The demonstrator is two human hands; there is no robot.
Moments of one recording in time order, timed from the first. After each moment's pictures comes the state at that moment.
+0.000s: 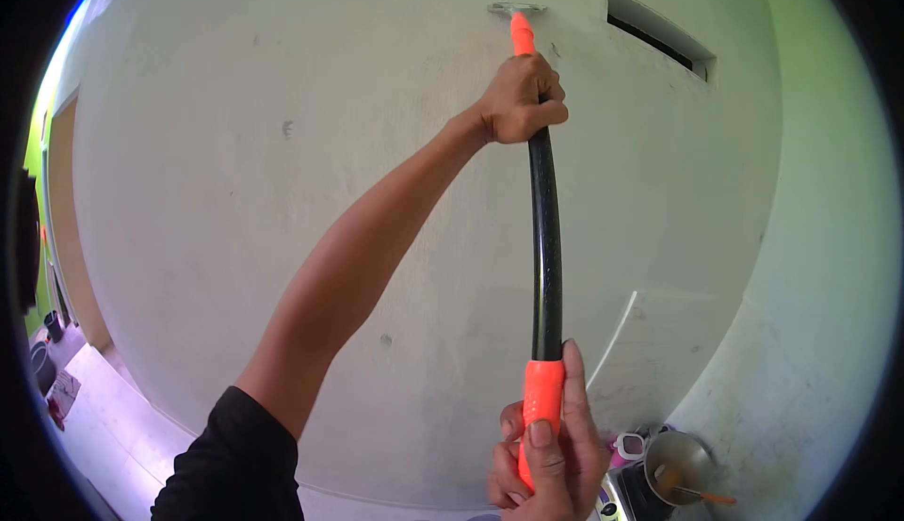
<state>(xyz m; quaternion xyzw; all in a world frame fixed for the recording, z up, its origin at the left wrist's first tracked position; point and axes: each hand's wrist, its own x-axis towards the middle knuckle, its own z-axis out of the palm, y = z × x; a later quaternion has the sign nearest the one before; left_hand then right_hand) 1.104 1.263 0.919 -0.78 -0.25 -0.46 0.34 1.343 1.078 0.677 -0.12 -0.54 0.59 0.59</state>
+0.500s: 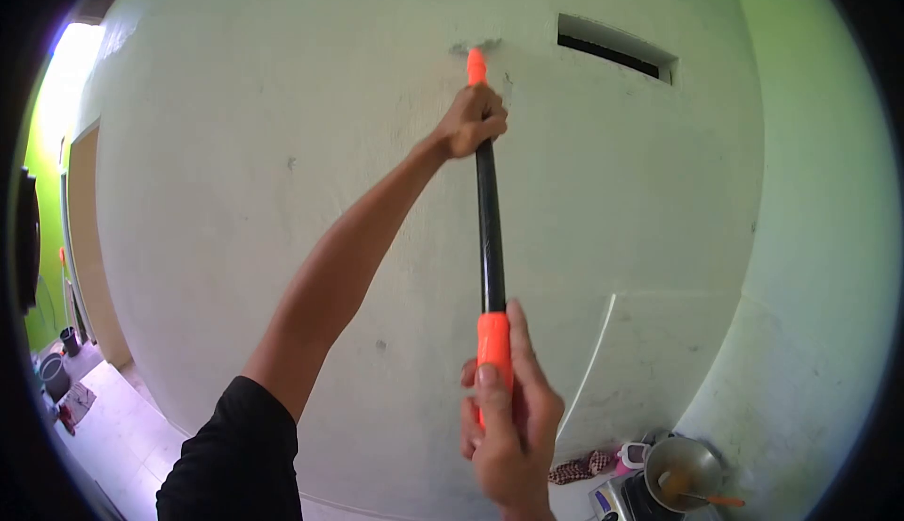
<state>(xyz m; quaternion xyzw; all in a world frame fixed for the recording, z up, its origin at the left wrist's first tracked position) 1.119 1.267 0.935 -0.77 -0.28 -0.45 0.33 1.395 1.103 0.685 -0.04 -0.64 0.55 0.53</state>
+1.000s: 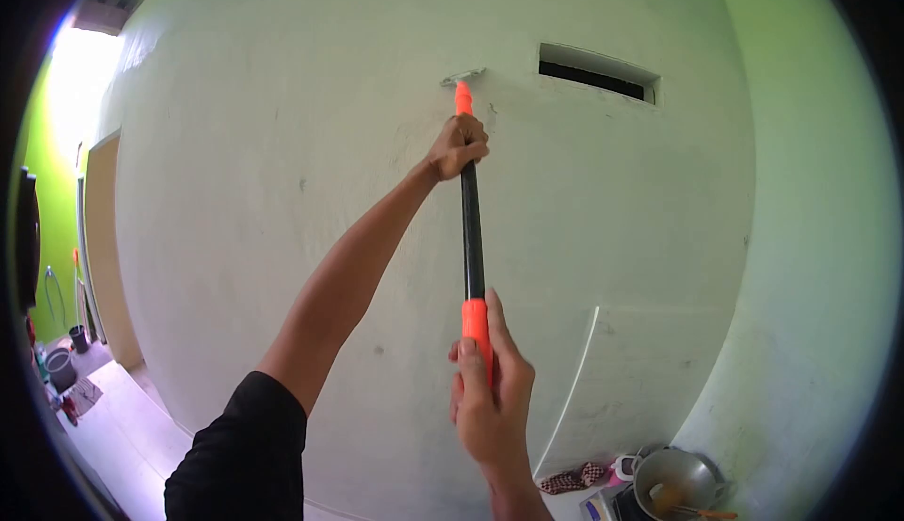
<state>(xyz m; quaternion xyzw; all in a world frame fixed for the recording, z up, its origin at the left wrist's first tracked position) 1.136 1.259 0.934 -0.78 -0.31 -0.45 0.31 1.423 1.121 0.692 -0.01 -0.67 0.53 0.53</state>
